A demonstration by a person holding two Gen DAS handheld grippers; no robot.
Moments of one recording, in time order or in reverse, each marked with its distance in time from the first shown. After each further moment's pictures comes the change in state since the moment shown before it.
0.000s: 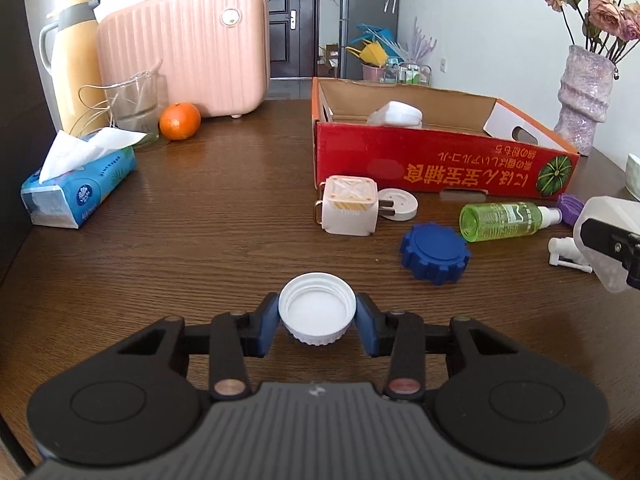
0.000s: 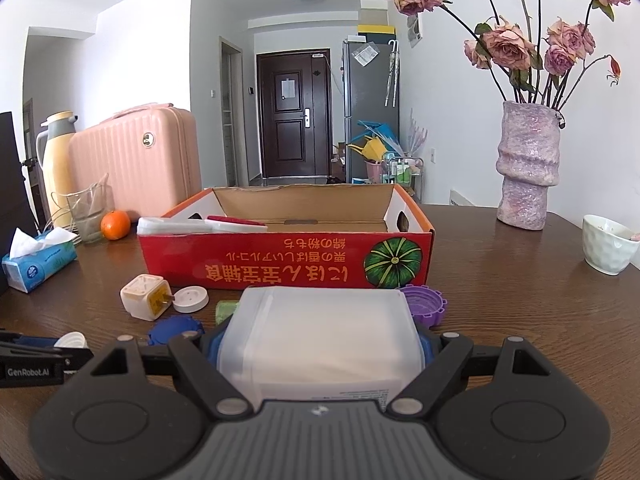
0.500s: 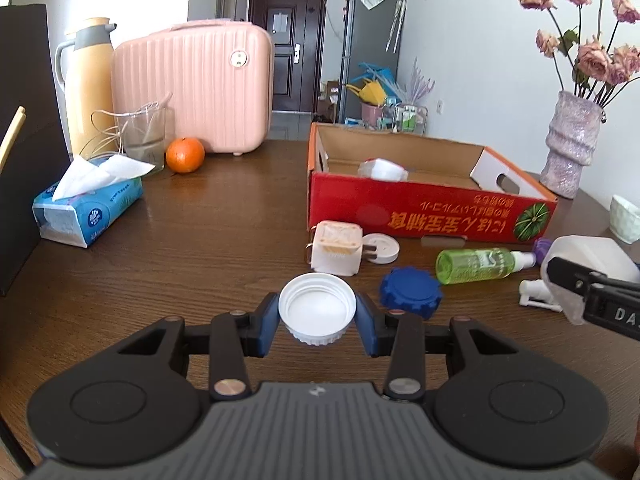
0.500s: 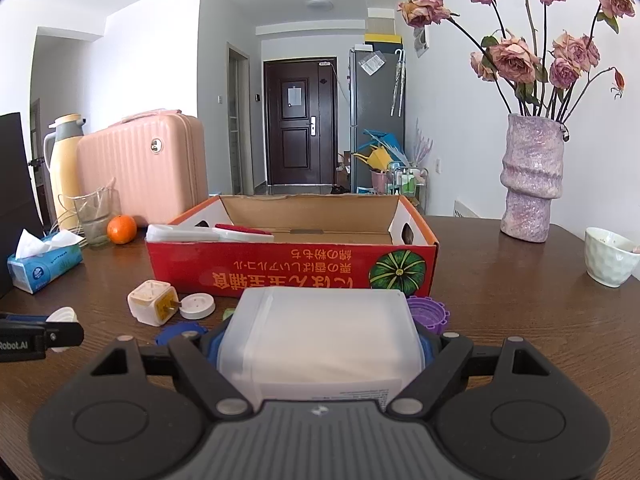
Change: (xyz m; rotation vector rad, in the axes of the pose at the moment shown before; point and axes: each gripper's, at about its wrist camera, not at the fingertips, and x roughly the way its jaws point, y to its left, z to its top) left arm -0.032 -0.003 0.005 -0.049 -0.118 -0.032; right arm -0.007 0.004 0.003 -0.021 -0.030 0.011
